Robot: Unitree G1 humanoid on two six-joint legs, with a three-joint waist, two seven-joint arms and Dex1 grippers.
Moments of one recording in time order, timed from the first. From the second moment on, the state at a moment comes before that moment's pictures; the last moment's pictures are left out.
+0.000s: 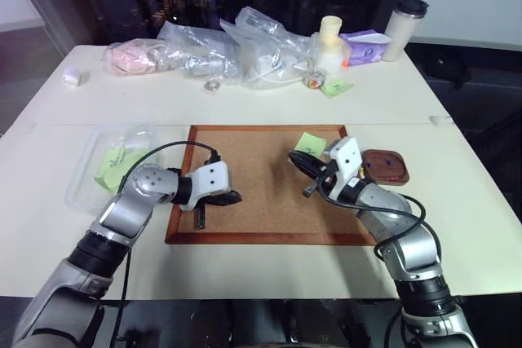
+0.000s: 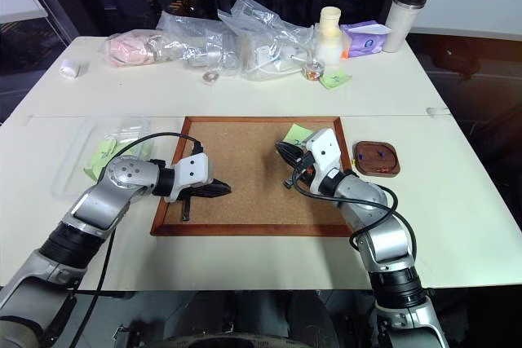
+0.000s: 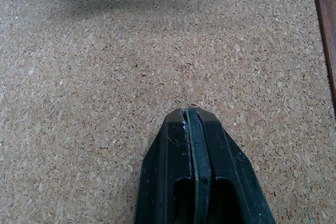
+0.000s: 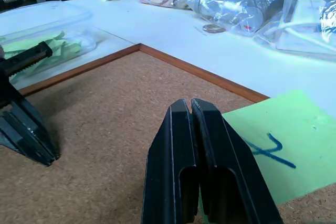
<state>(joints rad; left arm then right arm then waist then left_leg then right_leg) -0.45 0.64 -0.31 0.01 -0.07 0.28 -1.14 -0.22 -0.34 0.07 -0.27 0.28 0.37 0.57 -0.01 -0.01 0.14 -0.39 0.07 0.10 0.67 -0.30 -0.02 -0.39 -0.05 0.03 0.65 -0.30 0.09</state>
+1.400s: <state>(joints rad) -0.88 0.21 -0.13 0.59 -0.44 0.69 -1.19 -0.28 -0.47 0.01 -0.31 0.38 0.46 0.66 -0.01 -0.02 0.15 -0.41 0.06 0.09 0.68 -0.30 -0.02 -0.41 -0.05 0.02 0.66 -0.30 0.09</state>
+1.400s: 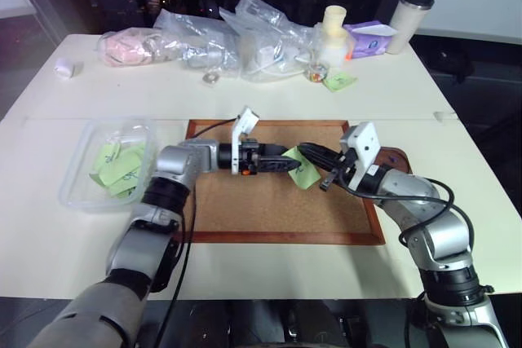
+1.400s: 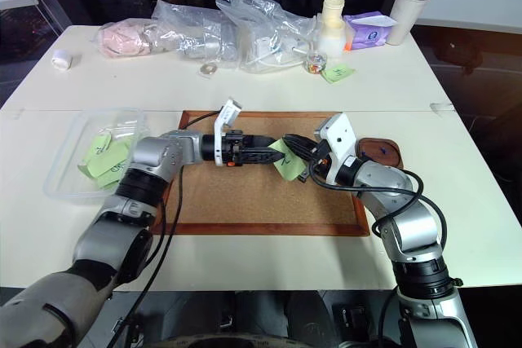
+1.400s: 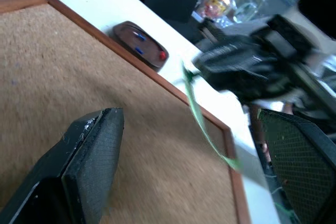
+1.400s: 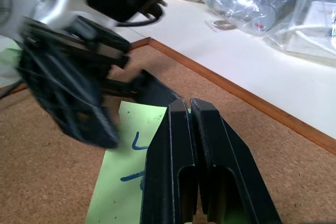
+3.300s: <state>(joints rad) -0.88 0.30 -0.21 0.32 -0.21 0.32 -1.07 -0.16 -0.53 -0.35 -0.03 0.35 0.52 0.37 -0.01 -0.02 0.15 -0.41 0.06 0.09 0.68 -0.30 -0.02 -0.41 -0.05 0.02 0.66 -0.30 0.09</state>
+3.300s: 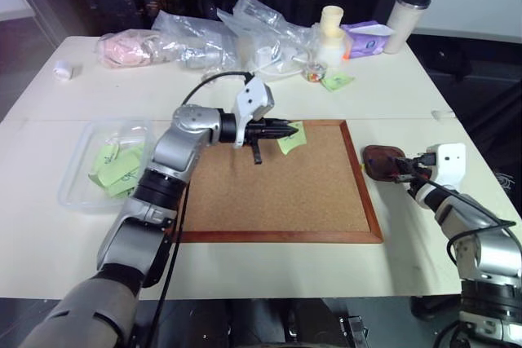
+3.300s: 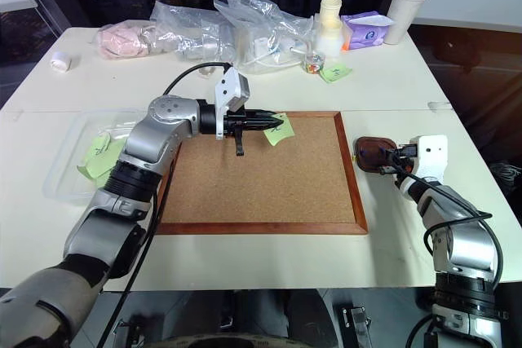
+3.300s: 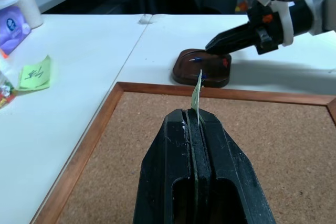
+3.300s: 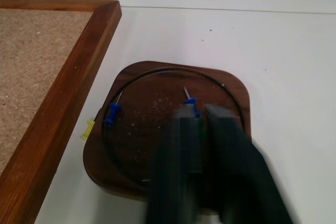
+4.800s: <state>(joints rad) -0.61 0.39 0.39 -0.37 0.06 1.37 0.04 -0.51 -0.59 0.04 -0.39 0.79 0.81 0.75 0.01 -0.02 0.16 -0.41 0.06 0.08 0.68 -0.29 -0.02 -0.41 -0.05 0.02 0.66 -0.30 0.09</state>
